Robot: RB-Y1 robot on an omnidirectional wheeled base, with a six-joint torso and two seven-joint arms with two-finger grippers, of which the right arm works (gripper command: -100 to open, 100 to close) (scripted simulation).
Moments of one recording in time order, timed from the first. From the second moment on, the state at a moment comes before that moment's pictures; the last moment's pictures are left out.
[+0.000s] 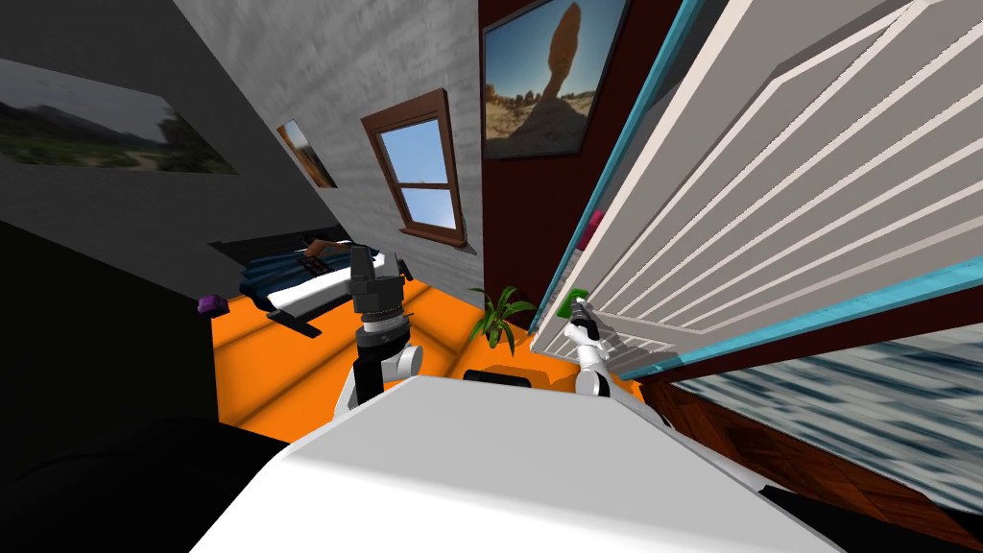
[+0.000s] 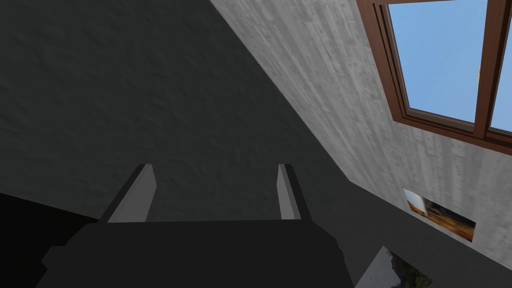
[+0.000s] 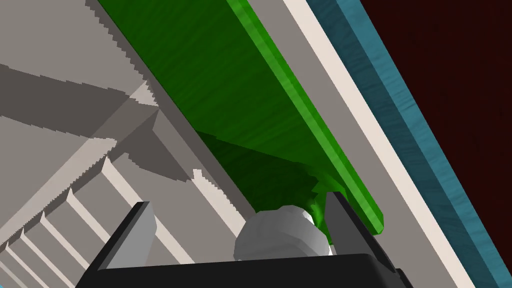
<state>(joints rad) -0.39 -0.10 -0.67 -0.79 -0.07 -0.19 1.17</state>
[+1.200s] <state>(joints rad) -0.41 -0.09 -0.67 -0.79 -0.30 -0.07 1.14</state>
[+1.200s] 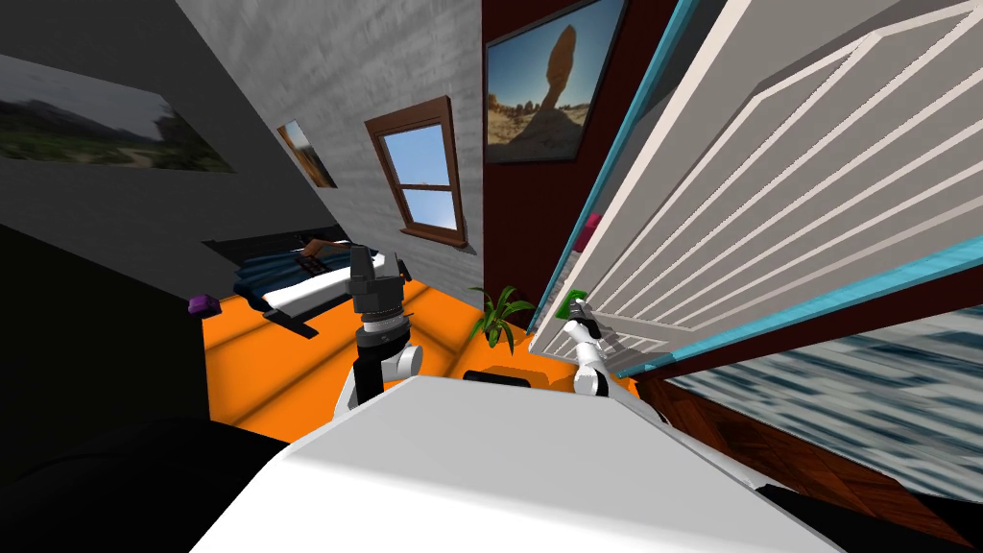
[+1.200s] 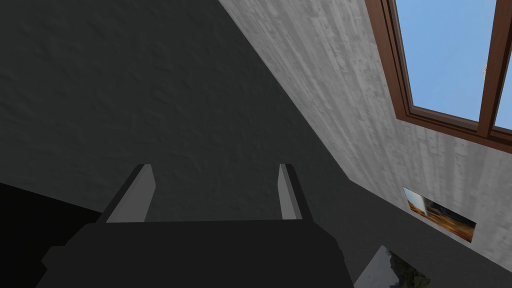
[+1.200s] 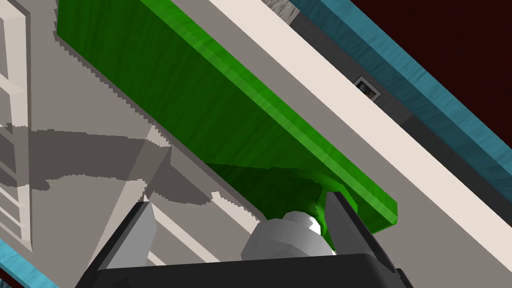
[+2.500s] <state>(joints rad) -0.44 -0.11 -0.65 -0.74 -0.43 -0.05 1.08</state>
